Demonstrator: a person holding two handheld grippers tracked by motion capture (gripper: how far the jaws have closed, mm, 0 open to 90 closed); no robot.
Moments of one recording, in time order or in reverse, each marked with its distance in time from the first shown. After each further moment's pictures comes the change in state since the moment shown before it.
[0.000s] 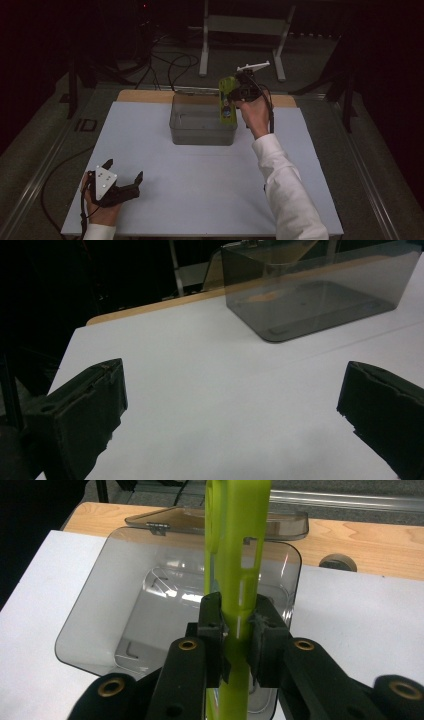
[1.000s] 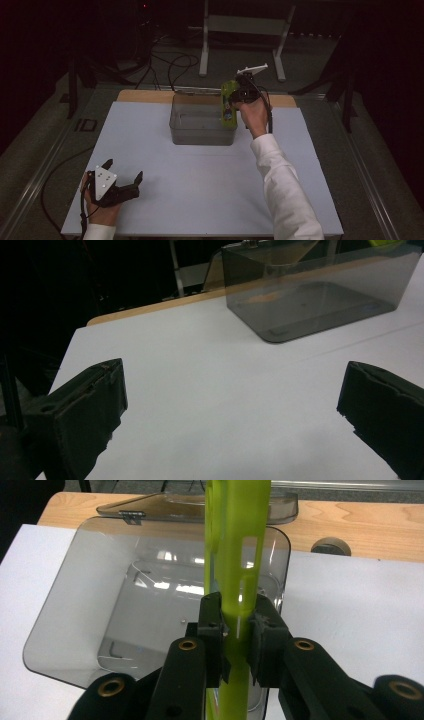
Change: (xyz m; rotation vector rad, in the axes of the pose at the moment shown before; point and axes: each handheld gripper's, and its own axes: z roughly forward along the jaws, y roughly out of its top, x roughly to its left) left arm 0.000 0.000 0.000 -0.004 0.001 -0.003; right arm -0.009 -0.002 0.020 0.046 -0.036 0.032
